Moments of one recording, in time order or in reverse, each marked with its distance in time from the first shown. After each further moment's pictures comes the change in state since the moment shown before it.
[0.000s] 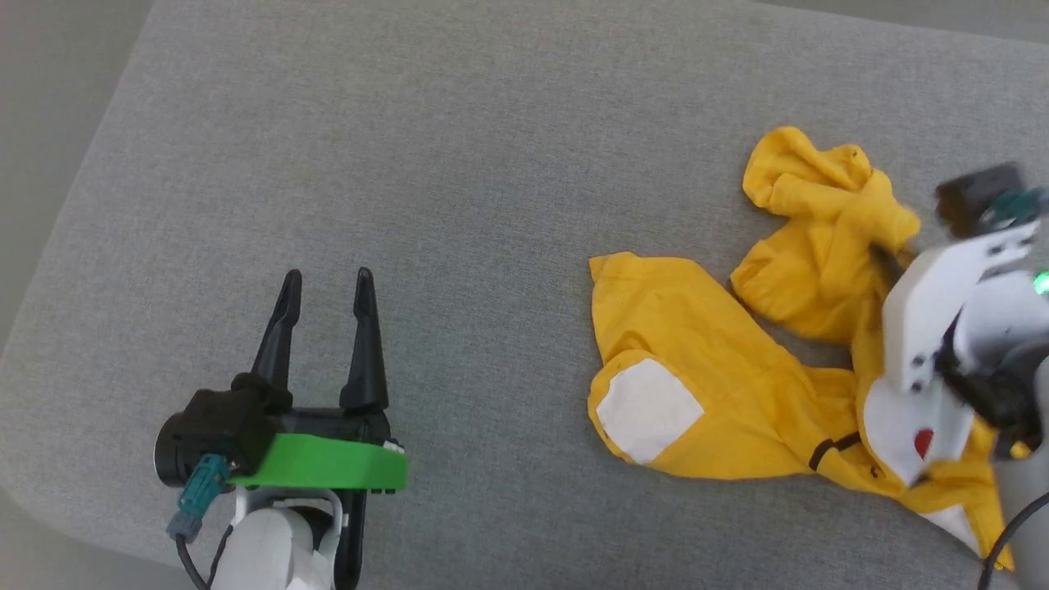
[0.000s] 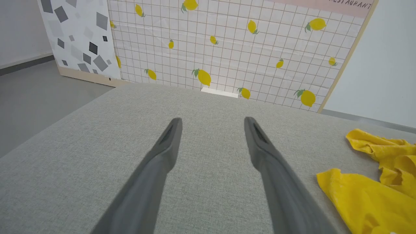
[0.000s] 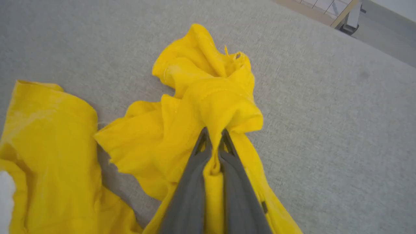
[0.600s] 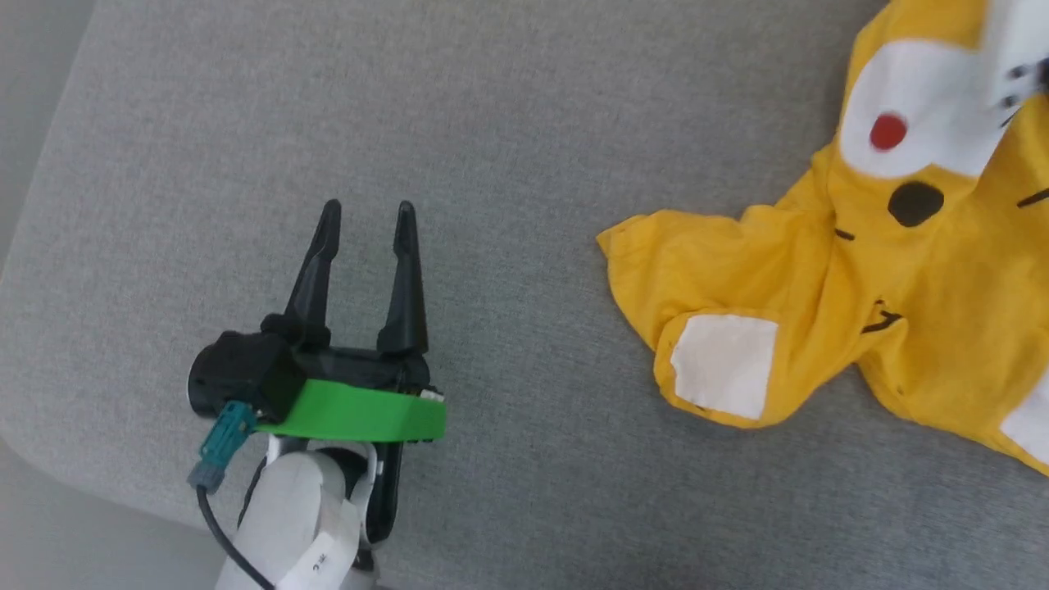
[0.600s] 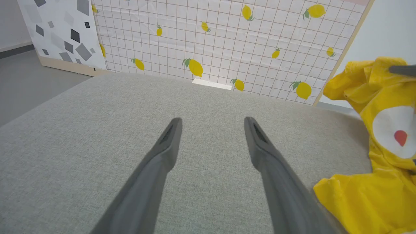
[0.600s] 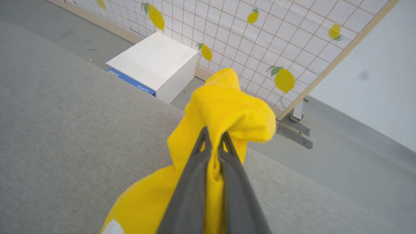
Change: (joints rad) left arm -0.122 0.000 -0.091 -0.010 -0.049 0.027 0.000; right arm -0.552 -0.049 0.031 0.258 -0.171 0.000 -0.207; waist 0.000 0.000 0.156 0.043
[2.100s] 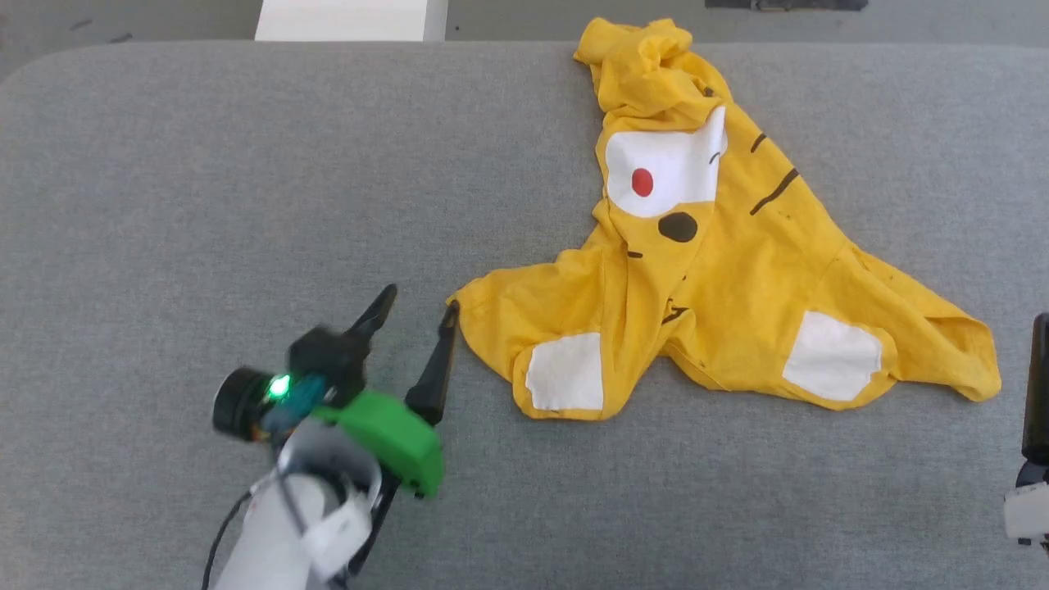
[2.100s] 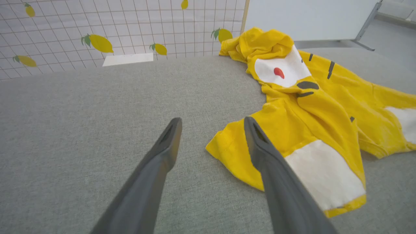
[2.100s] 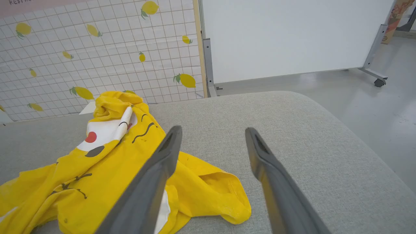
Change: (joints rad) left arm 0.035 0.078 -0.028 0.100 0.106 -0.133 0.286; right arm 1.025 0.282 -0.407 -0.585 0.208 0.000 -0.440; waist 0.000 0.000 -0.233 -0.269
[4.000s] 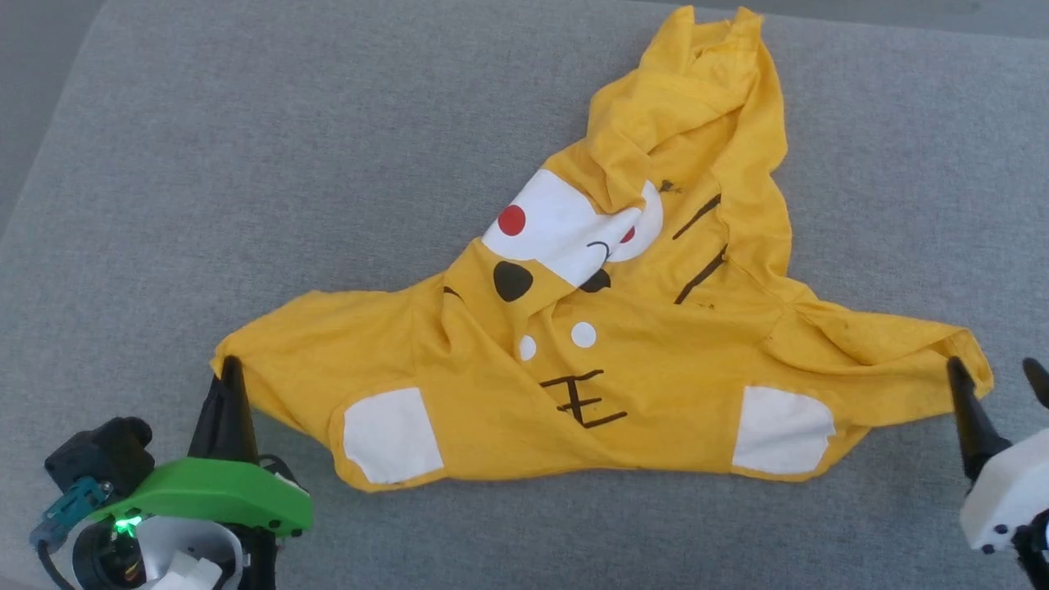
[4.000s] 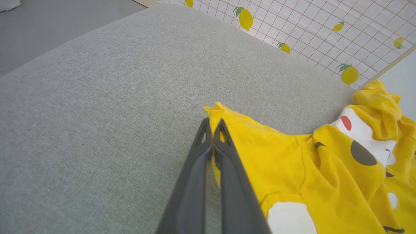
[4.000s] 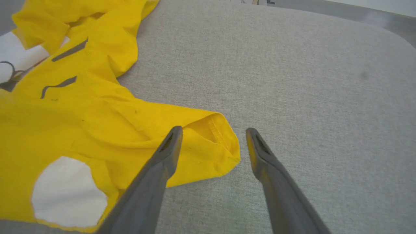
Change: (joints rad) left arm 0.245 -0.028 0.262 -0.242 -0.295 0.271 0.050; right arm -0.018 -0.058 0.097 -0.013 -0.111 0.000 0.399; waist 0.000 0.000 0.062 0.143
